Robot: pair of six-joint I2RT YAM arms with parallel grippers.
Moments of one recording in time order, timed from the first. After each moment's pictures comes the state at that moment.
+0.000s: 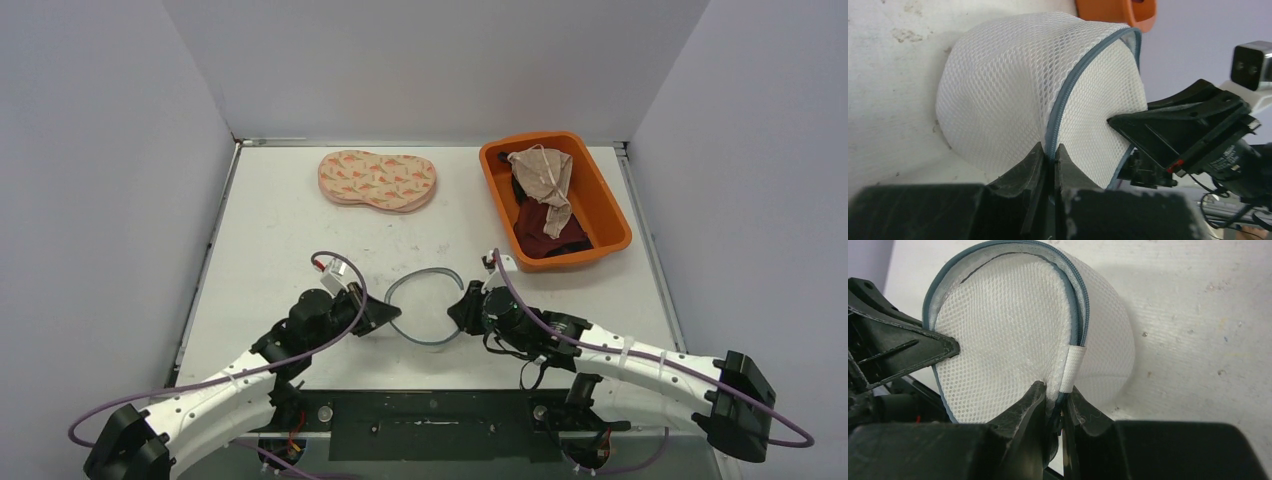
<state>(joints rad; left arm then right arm) -0.69 0.72 0.23 0.18 0.13 -1.11 1.02 0.94 0.55 -0.16 0.27 0.80</state>
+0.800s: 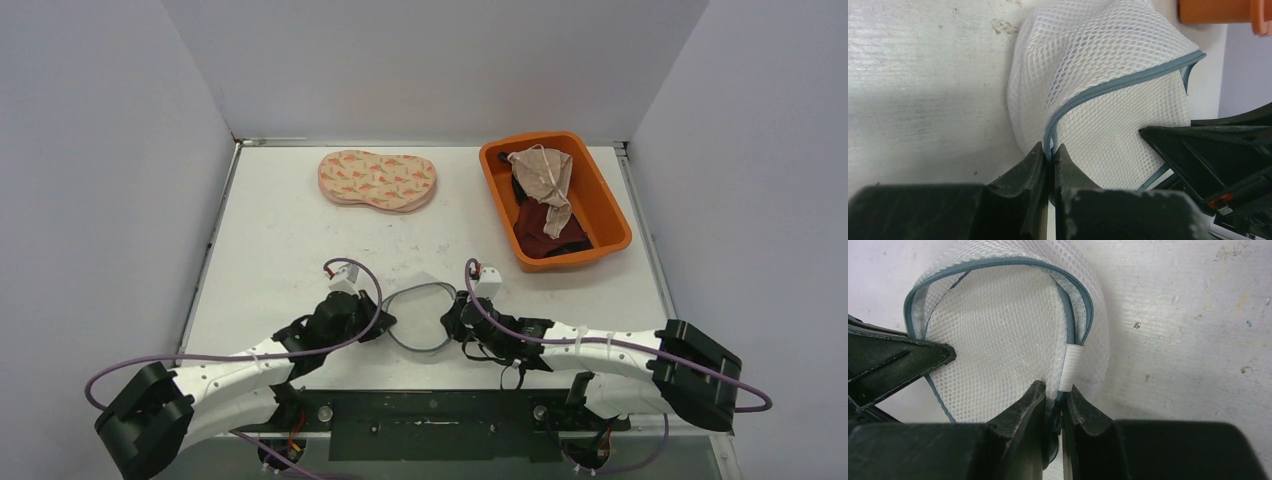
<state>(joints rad) -0.80 0.94 0.24 0.13 -0.11 -1.01 1.08 1.19 0.47 0.03 0.38 0.87</state>
